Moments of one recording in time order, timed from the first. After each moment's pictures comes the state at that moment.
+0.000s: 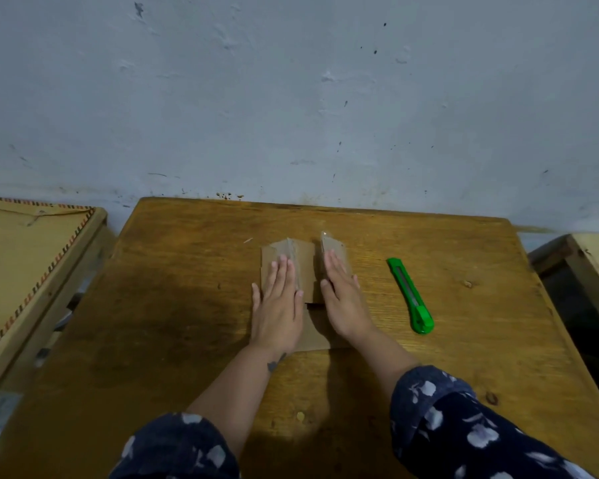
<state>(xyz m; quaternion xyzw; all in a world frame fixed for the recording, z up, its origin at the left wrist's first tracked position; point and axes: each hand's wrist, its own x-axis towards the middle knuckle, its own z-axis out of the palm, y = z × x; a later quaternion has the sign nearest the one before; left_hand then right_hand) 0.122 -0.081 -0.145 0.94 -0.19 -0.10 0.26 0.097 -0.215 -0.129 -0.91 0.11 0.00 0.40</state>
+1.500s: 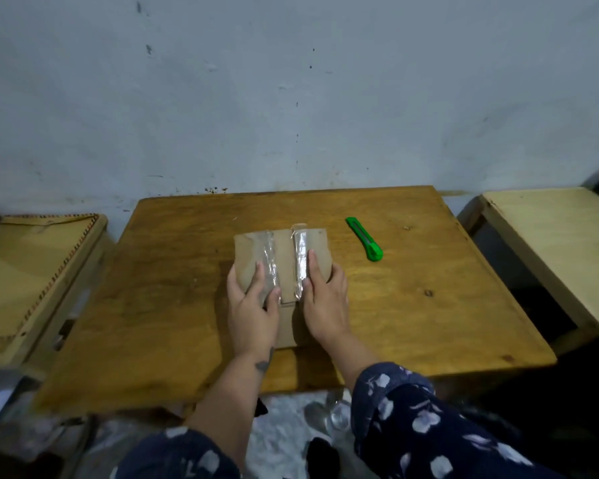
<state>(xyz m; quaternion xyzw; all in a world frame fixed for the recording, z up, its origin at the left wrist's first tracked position) -0.020 -0.019 -0.107 0.89 -0.09 0.05 0.44 -0.055 -0.132 -0.097 -0.90 0.23 -0.11 0.35</state>
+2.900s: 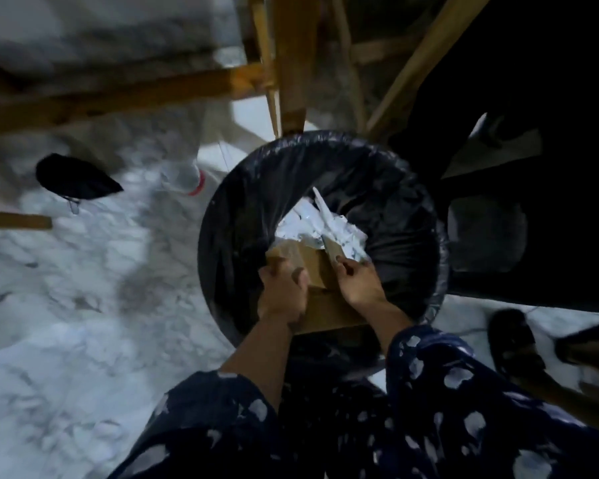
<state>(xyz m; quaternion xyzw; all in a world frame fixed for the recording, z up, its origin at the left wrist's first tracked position) -0.433 -0.264 -0.490 0.87 0.02 -0.46 0.20 -0.501 -0.387 -0.514 -0.73 0.47 0.29 0.39</state>
